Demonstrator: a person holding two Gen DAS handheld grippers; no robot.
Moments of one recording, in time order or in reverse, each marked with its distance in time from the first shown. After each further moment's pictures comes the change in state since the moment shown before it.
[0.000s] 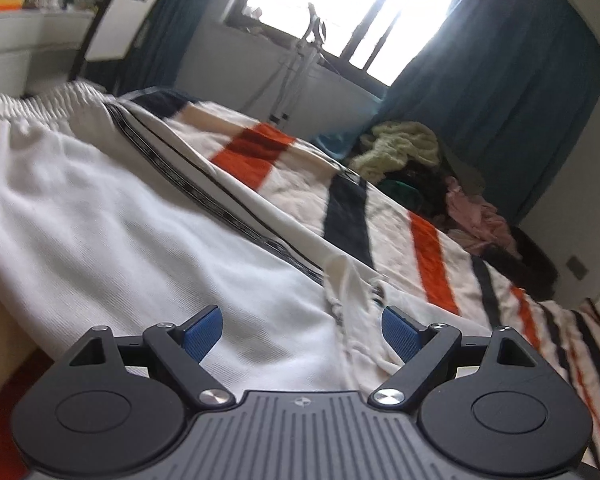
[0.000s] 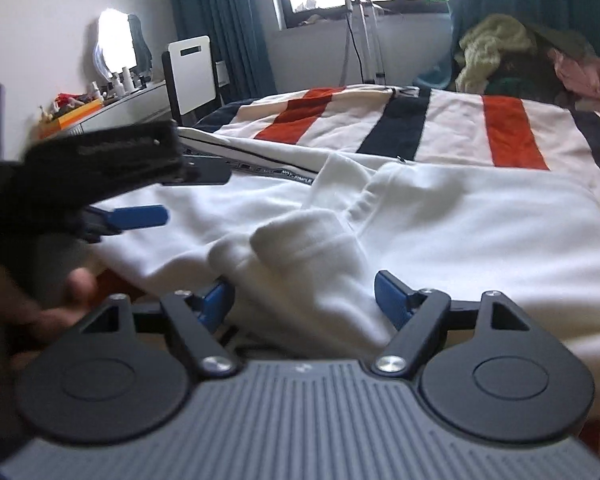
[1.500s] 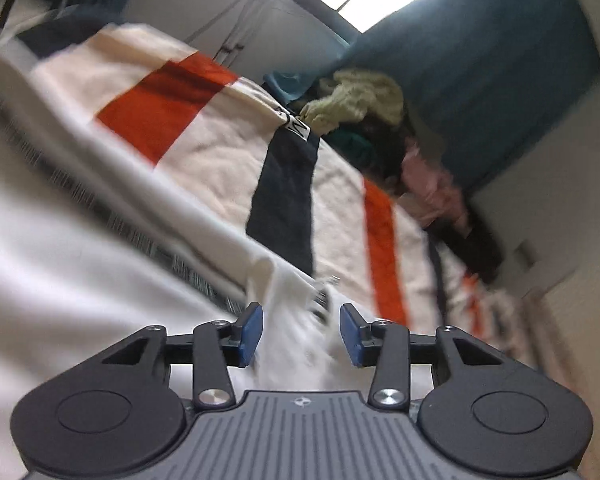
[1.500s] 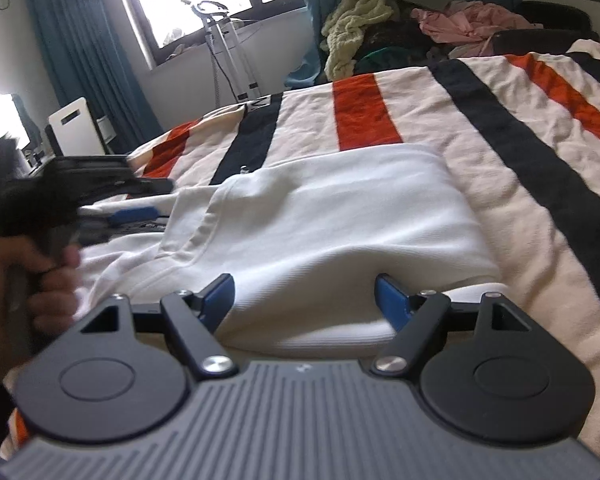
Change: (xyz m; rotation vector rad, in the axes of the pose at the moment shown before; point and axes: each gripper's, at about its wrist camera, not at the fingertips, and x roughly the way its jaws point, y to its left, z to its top) left arm 0.108 -0.005 0.046 -0.129 0.209 -0.224; right arm -0.023 -0.082 -0.001 0.303 -0.067 -0.254
